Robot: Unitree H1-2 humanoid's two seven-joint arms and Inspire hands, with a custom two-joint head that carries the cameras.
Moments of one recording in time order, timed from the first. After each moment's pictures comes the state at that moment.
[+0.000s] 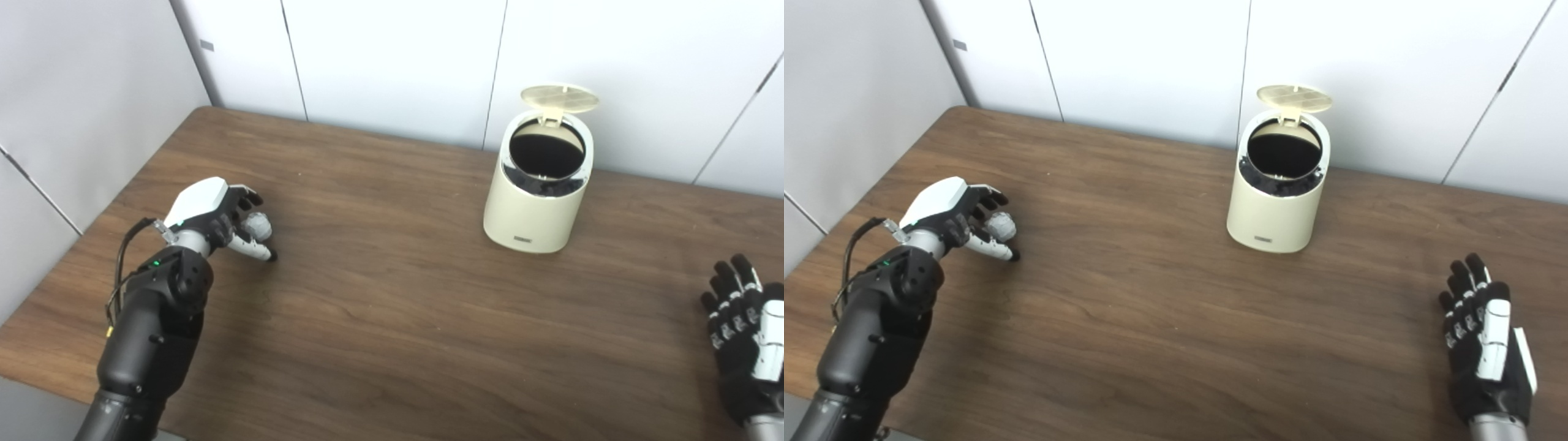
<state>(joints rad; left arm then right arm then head) -0.12 0.48 0.18 -0.20 0.90 0.47 -0.48 -0.01 -0.16 -0.16 -0.13 0.26 0.15 0.11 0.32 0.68</state>
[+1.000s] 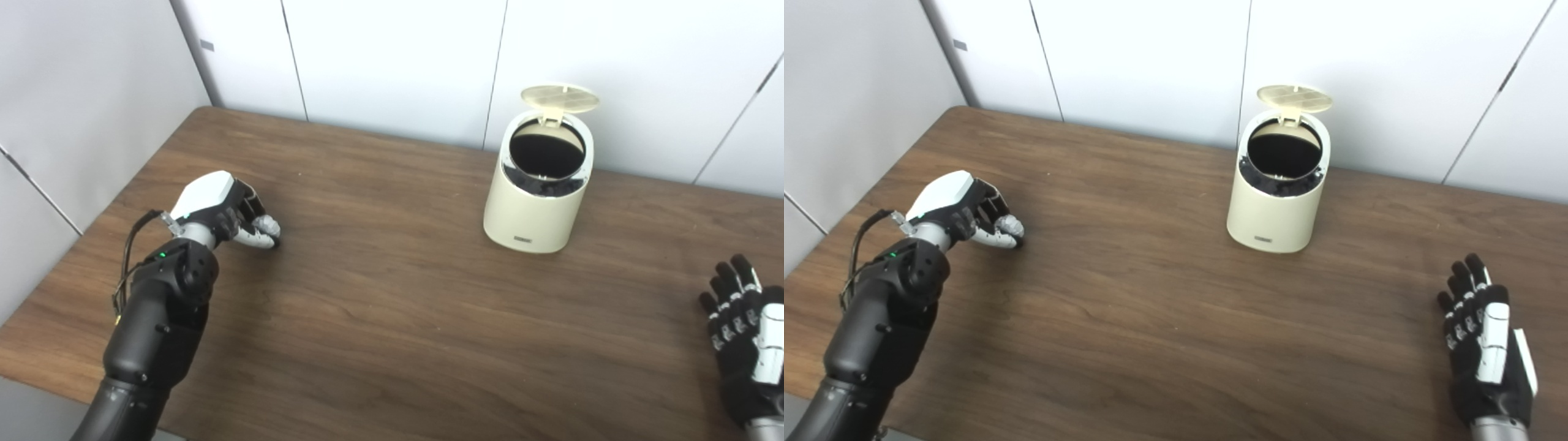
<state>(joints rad) -0.15 0.50 0.15 -0.16 0.90 0.47 -0.46 -0.01 -0.16 -0.16 -0.11 0.25 0.11 0.12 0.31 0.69</state>
